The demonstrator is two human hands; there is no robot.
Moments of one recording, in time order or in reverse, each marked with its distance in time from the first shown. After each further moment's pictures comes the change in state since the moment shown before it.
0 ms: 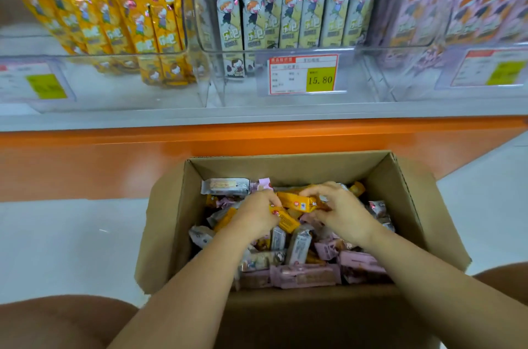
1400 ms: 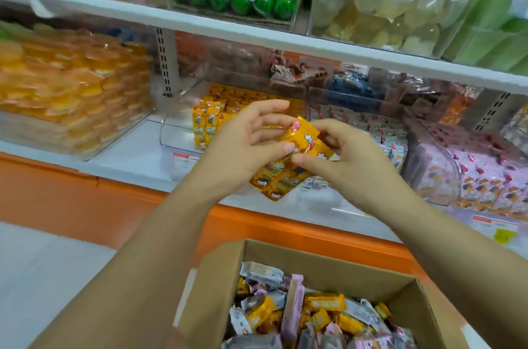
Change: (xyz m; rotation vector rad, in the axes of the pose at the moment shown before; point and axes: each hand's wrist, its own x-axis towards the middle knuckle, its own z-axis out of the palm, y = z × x) left_hand -0.166 0.073 -0.246 -0.637 0.547 0.841; right_hand -0.032 -0.303 -0.086 -0.001 0.282 -0.663
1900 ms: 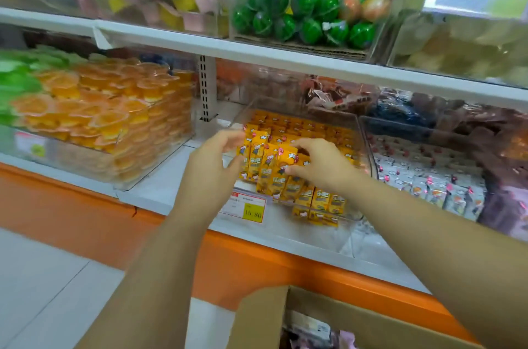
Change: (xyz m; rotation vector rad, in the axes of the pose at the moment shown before) left_hand 0.013 -0.049 -0.107 0.688 0.410 -0.087; right_hand 0.139 0.039 0.089 -0.446 -0.179 0.055
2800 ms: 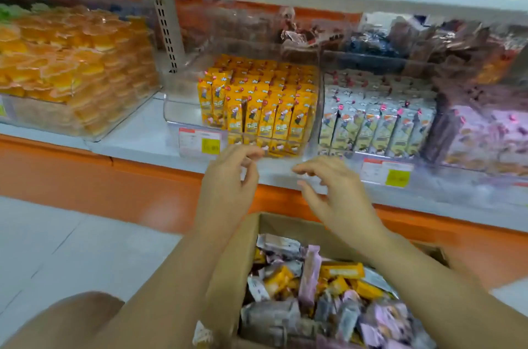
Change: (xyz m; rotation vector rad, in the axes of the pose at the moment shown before) left_hand -0.108 0.014 0.085 -0.030 -0.016 0.197; right_hand -0.175 0.059 0.039 0.164 0.301 -0.169
